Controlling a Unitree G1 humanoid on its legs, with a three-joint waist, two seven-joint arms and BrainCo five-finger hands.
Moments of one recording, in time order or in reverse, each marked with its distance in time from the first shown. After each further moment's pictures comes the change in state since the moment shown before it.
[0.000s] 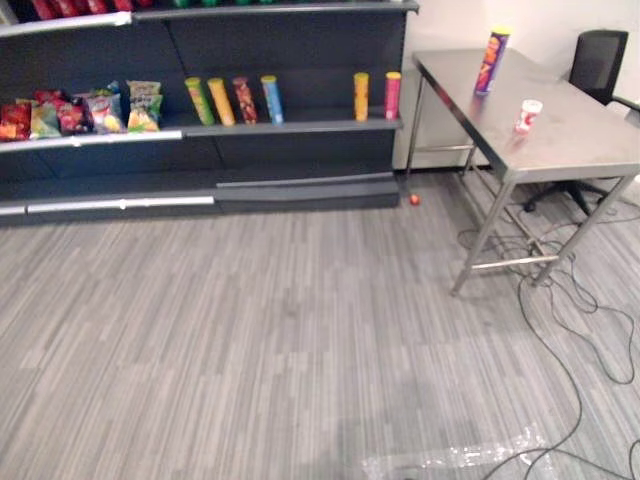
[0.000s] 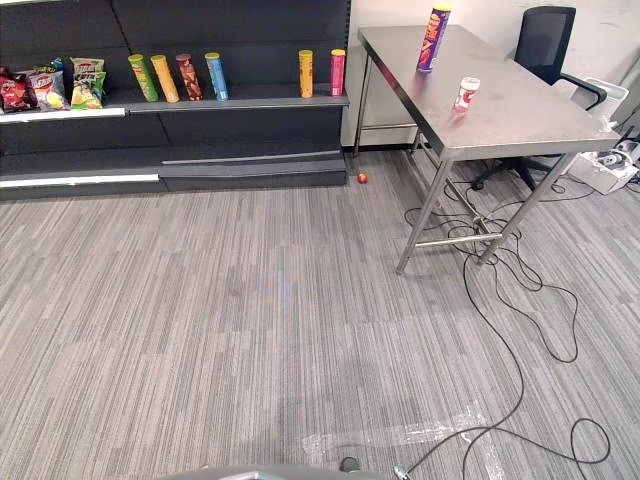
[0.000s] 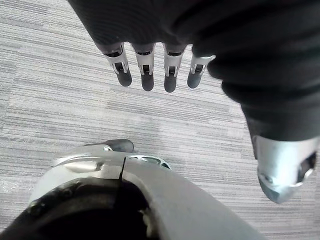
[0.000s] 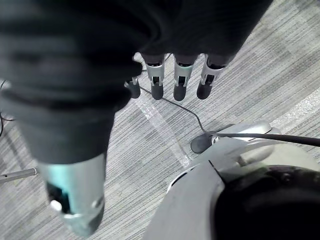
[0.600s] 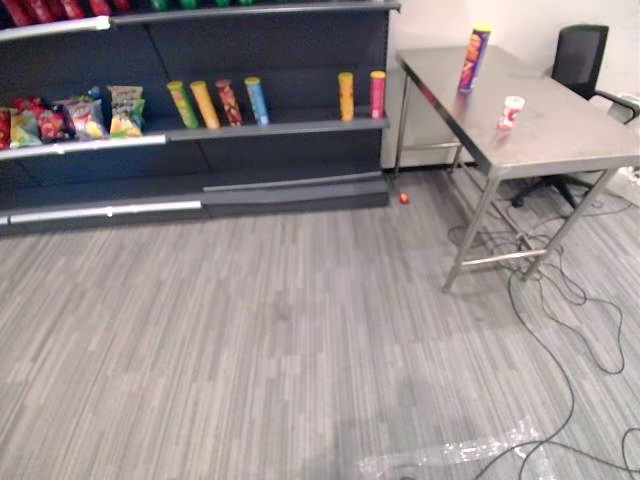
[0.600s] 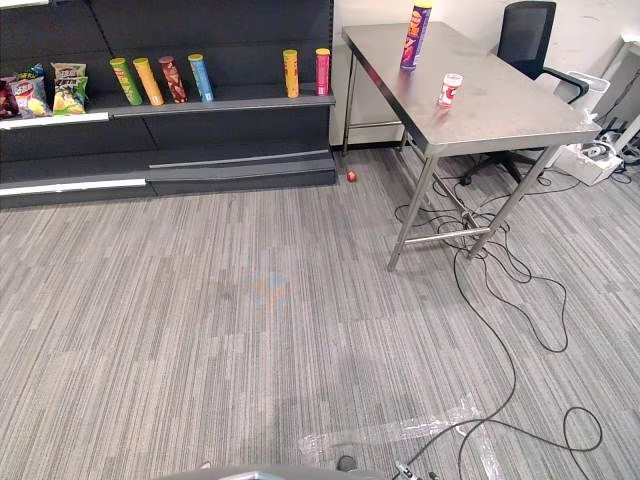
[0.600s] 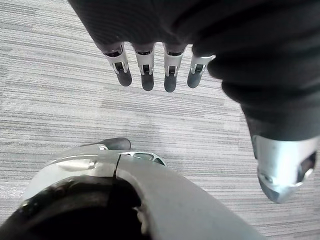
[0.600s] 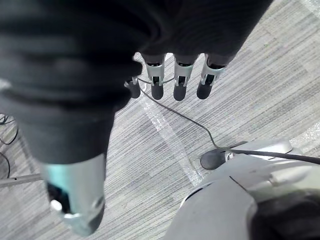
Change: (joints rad) left arm -0.004 -0.001 -0.031 -0.002 0.000 -0.009 0.020; right arm -0.005 0.000 0.028 -0.037 -0.131 -0.034 -0.087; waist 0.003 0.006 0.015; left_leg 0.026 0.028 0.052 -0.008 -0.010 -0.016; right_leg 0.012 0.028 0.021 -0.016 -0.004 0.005
